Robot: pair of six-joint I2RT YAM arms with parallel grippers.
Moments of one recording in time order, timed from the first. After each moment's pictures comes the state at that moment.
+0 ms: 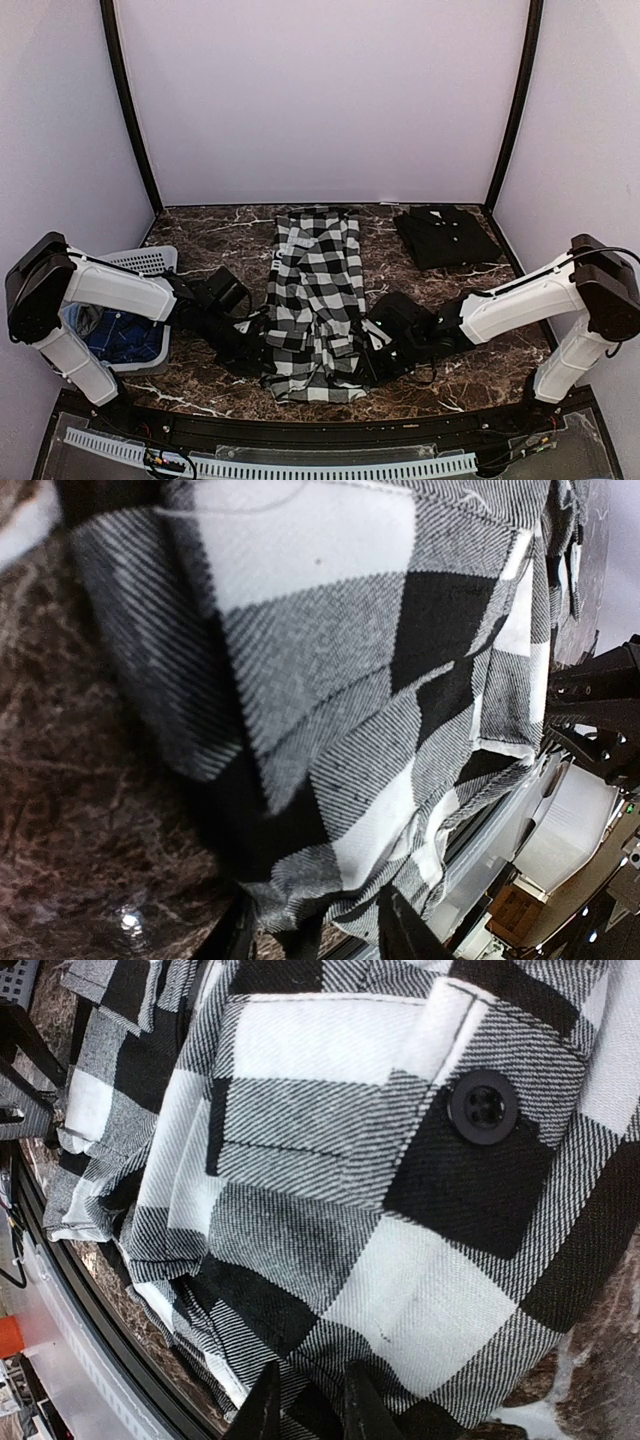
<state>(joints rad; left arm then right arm) -0.77 1.56 0.70 -0.33 0.59 -0.74 1.10 1.60 0.72 -0.14 -0.24 0.74</state>
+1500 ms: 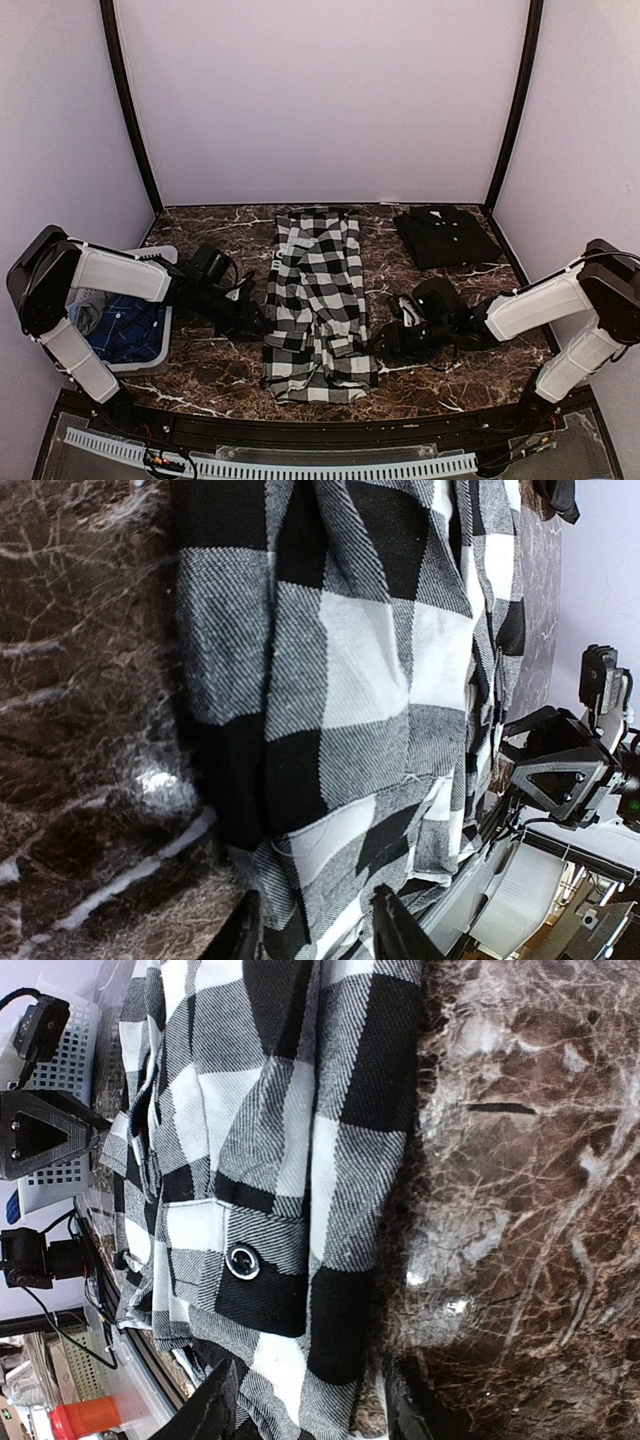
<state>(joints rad) -0.58 1.60 0.75 -0.19 0.60 -0.75 0.84 1.51 0.50 0.21 -0.37 0.87</state>
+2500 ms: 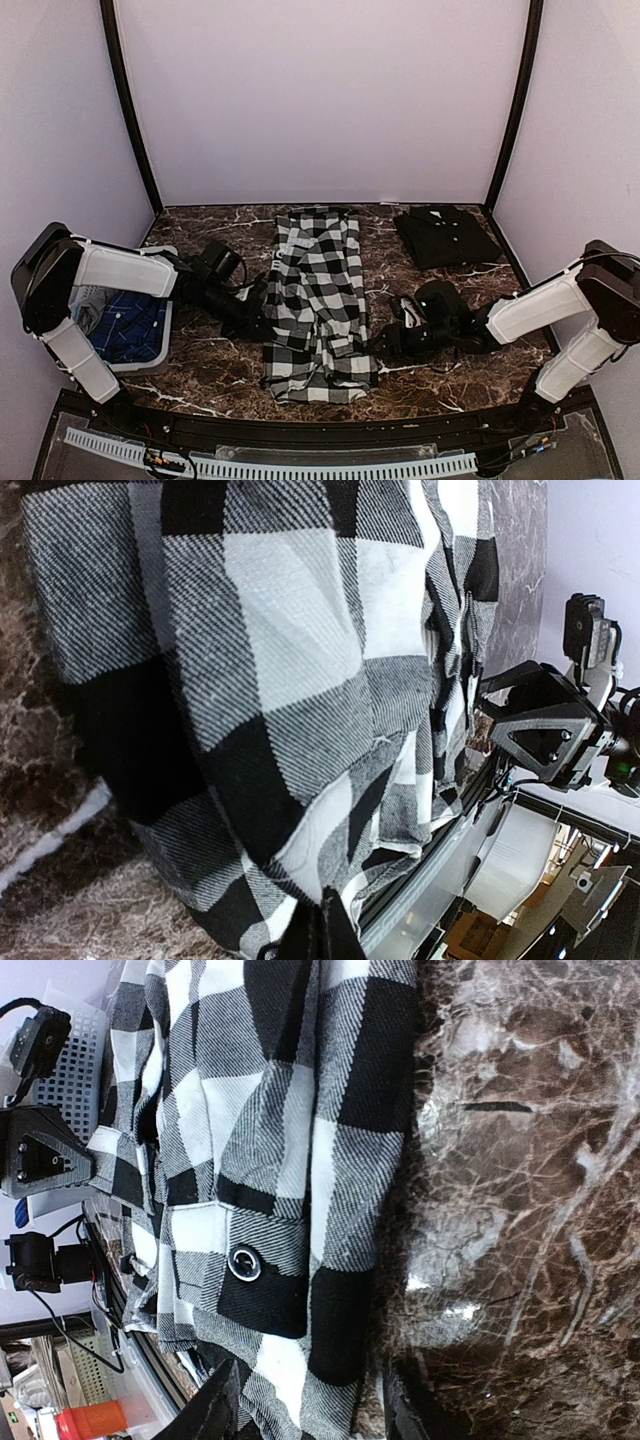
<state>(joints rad) -0.62 1.63 0.83 -0.28 0.67 -0.73 0.84 1.51 0.46 0.27 -0.37 0.90</state>
